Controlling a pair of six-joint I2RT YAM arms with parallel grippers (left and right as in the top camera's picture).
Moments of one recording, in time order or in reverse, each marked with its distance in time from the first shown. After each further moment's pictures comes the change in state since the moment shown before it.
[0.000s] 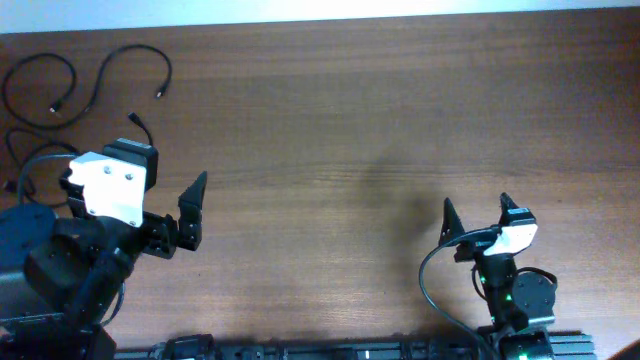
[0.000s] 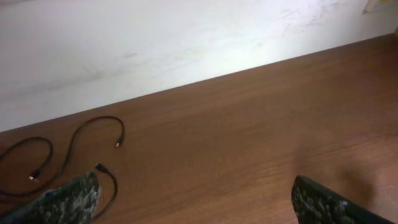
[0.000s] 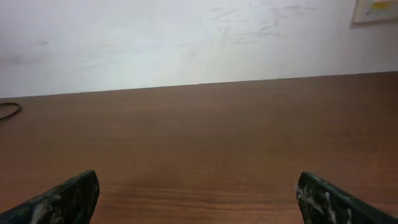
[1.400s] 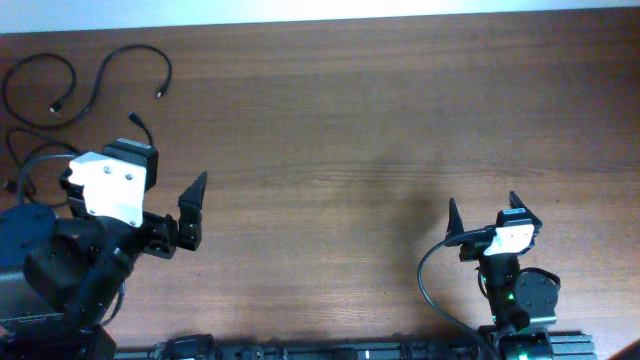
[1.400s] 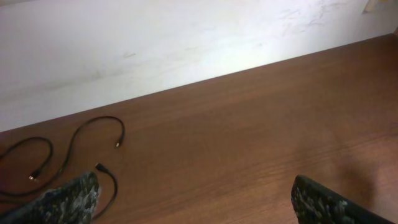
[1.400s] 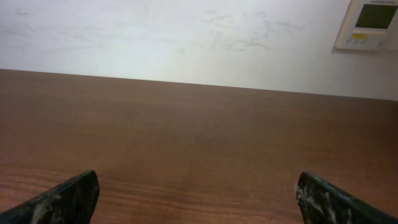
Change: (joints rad) left arm 0.000 0.000 0.000 0.000 0.000 0.000; right arm -0.031 0.000 0.000 -0.001 0.000 -0.169
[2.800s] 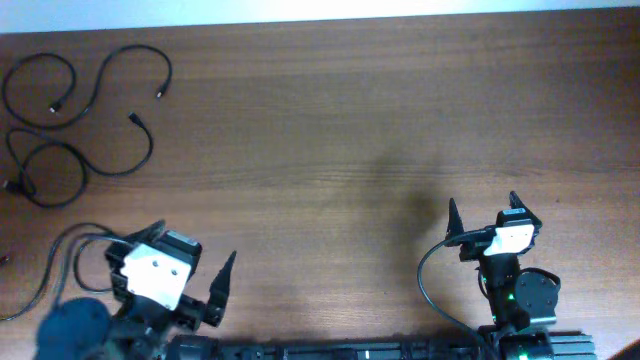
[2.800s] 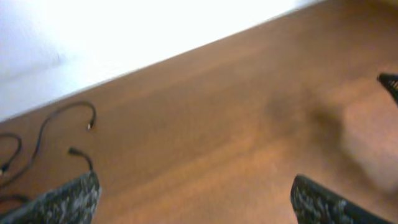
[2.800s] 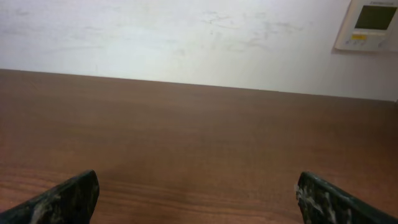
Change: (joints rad) left arm -0.233 -0.340 -0.295 -0.057 -0.113 0.011; right arm 0.000 -0.002 0.000 0.000 0.000 -0.002
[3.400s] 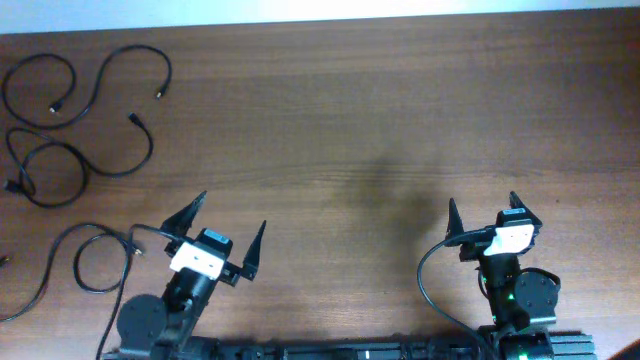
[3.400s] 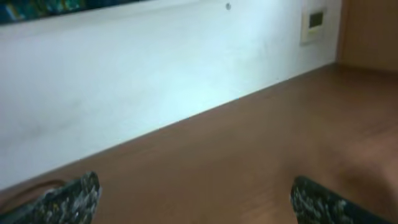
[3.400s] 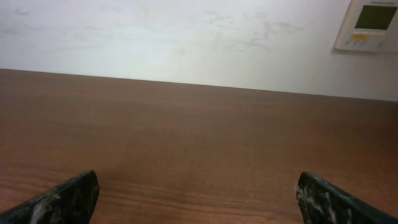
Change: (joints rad) left arm 0.008 -0.341 -0.805 0.892 0.095 -0.057; right arm 0.000 0.000 0.000 -0.001 0.000 -0.001
